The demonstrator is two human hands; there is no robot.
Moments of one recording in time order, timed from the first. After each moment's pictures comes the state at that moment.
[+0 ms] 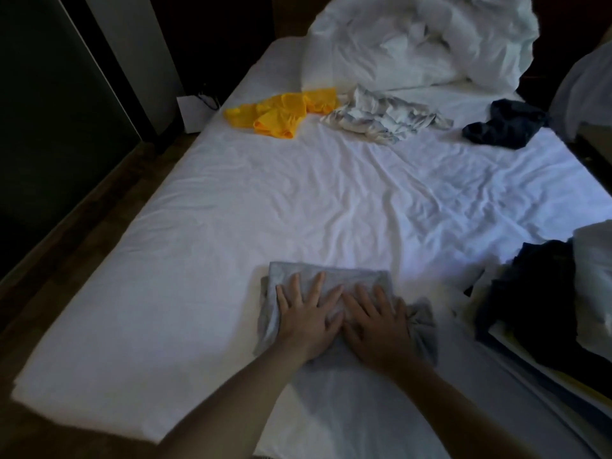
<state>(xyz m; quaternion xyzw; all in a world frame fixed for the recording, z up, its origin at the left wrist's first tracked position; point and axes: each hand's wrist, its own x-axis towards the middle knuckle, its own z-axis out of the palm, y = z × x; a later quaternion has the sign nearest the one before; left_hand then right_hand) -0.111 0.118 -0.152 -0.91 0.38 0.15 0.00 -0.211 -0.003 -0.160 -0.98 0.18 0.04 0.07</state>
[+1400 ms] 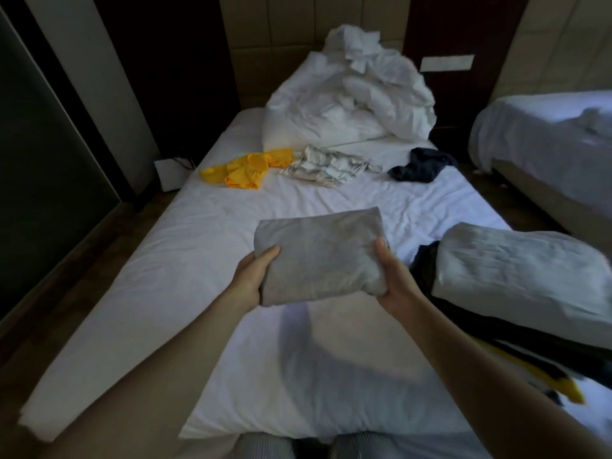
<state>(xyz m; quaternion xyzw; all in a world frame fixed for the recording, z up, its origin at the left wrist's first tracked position) -0.131 0.125 0.025 -0.65 0.01 0.30 -0.69 -0.275 -0.047 0.006 -0.43 0.26 -0.21 0.84</state>
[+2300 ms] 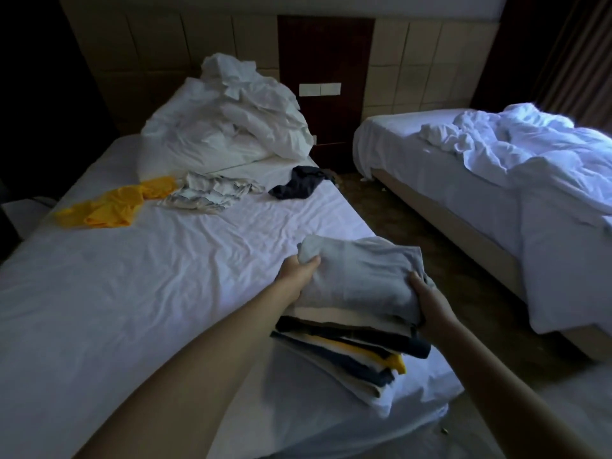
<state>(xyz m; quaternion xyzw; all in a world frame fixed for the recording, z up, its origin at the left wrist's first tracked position) -0.309 -0.138 0.033 -0.76 0.24 0.37 -0.47 -0.531 -0.197 0.042 -0.43 0.49 -0.36 0.67</state>
